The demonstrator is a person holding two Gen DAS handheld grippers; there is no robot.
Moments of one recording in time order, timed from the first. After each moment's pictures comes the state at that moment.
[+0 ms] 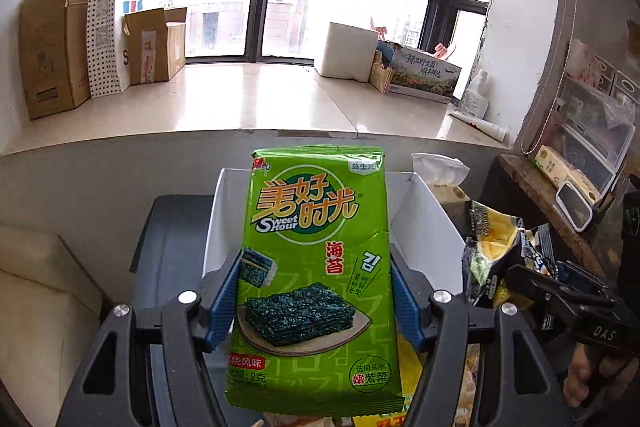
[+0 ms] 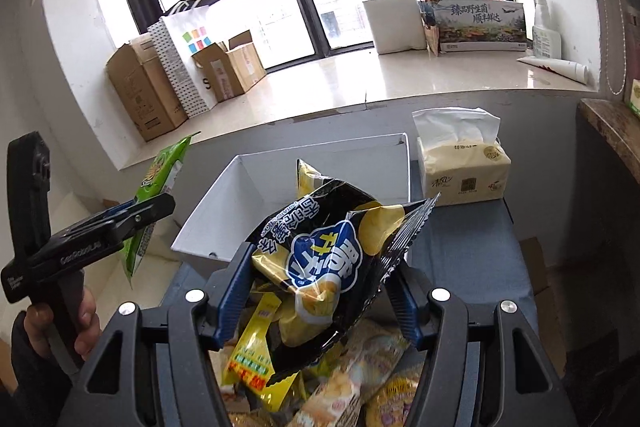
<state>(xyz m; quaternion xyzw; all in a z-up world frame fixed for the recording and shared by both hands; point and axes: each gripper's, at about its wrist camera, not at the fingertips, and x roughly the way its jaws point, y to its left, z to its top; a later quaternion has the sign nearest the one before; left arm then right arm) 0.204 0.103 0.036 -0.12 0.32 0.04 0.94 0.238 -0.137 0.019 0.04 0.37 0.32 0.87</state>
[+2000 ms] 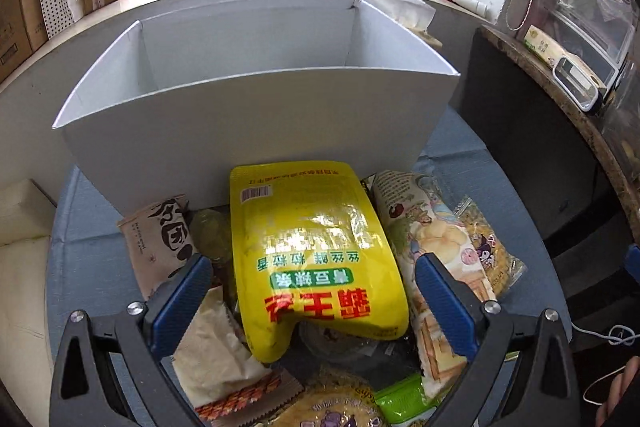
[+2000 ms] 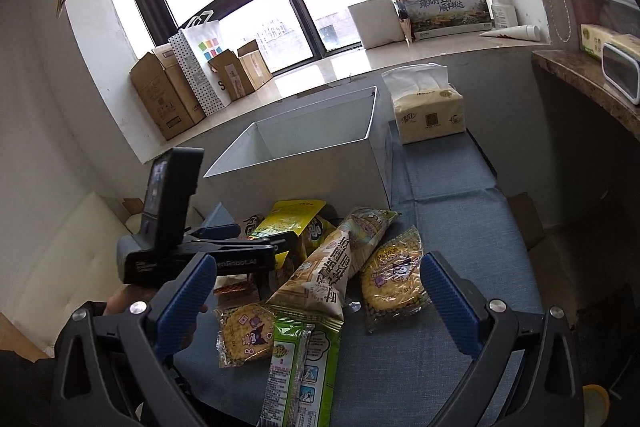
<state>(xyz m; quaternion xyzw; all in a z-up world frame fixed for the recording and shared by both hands) 0.172 -0.014 -0.092 -0.08 0.47 0.02 0.88 0.095 -0.236 -0.019 0.08 0.35 0.32 0.88</state>
